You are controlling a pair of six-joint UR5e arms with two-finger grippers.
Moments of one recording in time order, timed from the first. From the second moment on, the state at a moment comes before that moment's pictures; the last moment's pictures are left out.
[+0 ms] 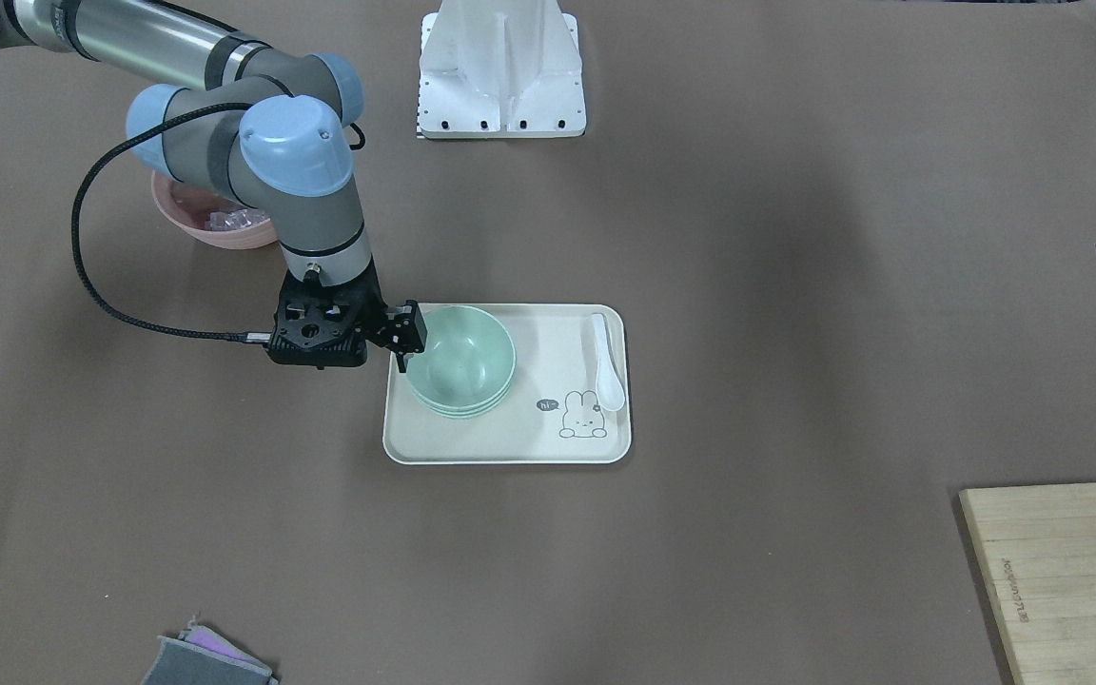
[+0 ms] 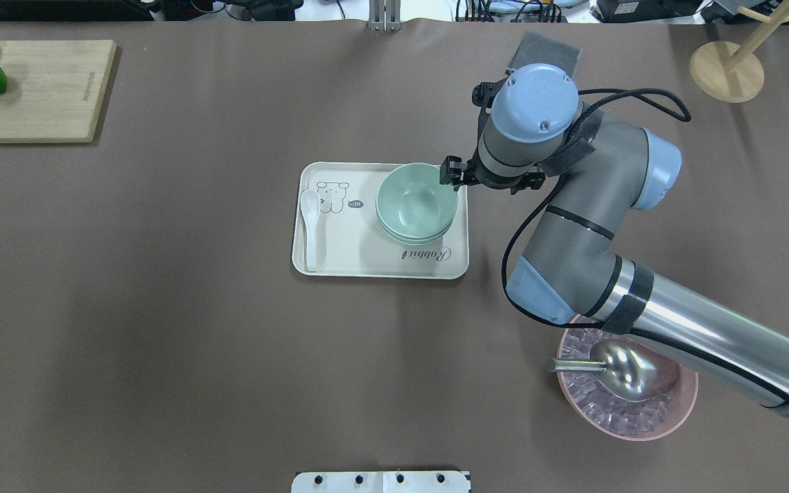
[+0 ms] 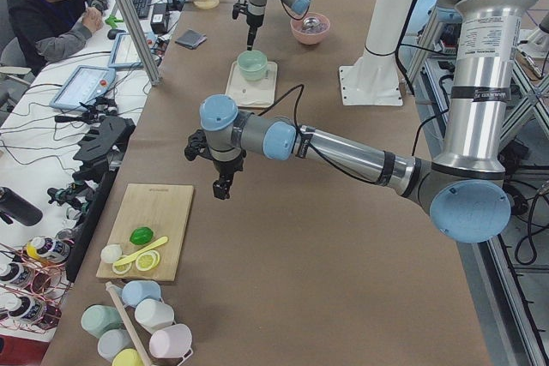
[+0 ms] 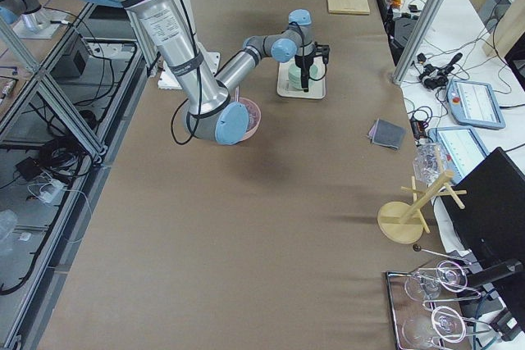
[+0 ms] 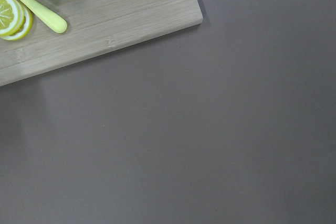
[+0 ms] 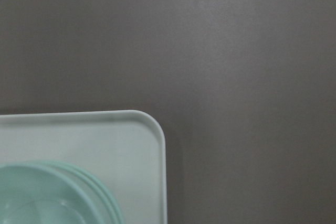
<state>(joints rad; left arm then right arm) -1.41 -1.62 -1.80 -1.53 -2.39 0.03 0.70 -0.93 1.63 -1.55 1.85 1.10</state>
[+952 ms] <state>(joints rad) -1.55 -1.52 -1.79 -1.53 -2.38 0.13 1.17 -1.18 1.69 -1.65 2.16 0.37</state>
